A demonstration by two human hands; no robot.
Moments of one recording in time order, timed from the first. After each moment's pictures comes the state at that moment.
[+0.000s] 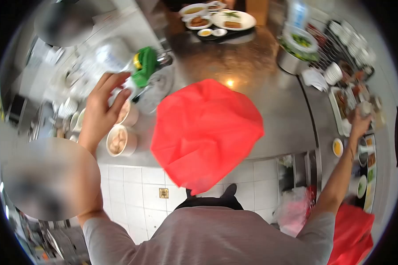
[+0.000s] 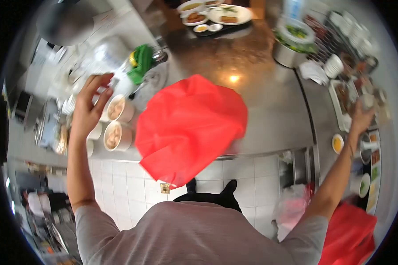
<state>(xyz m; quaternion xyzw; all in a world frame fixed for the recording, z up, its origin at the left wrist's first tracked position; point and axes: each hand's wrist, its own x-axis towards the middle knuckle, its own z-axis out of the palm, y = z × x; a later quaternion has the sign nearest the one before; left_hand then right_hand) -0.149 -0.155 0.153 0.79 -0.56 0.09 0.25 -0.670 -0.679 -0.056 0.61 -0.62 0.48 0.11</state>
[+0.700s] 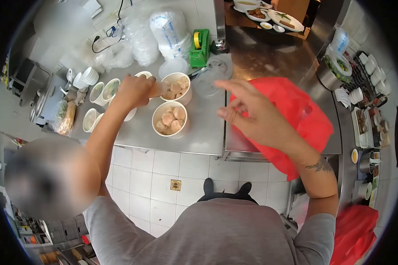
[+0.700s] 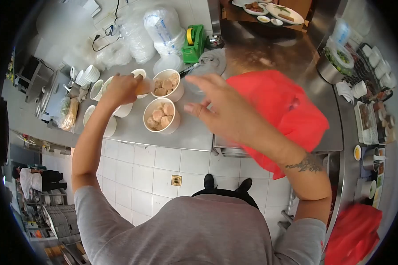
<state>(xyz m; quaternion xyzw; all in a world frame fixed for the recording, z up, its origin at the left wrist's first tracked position) 0.035 -0.001 0.085 0.86 -0.48 0.03 -0.20 -0.224 -0.178 0.096 0.87 0.00 0.12 -0.49</state>
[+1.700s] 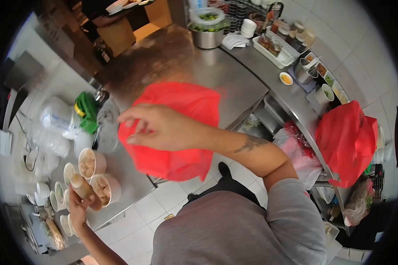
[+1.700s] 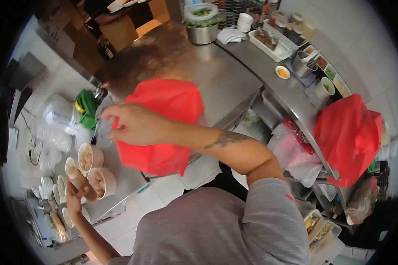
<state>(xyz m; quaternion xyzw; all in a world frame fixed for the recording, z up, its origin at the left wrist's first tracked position) -0.014 0.027 0.041 0.77 -0.36 -0.29 0.44 -0.314 -0.254 0.076 0.79 -0.08 0.27 -0.55</state>
